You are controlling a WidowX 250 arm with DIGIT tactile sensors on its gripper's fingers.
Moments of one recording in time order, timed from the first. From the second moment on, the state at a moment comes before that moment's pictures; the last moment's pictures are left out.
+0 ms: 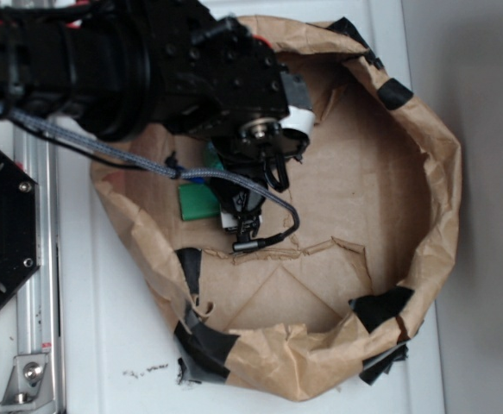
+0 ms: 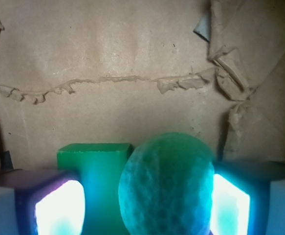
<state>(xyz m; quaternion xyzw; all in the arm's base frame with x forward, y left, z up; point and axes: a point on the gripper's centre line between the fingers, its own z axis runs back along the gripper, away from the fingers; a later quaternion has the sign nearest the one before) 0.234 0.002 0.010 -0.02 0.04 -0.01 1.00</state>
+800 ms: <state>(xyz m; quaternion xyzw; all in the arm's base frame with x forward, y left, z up) 0.199 -0.004 0.054 -0.03 0.01 0.03 1.00</state>
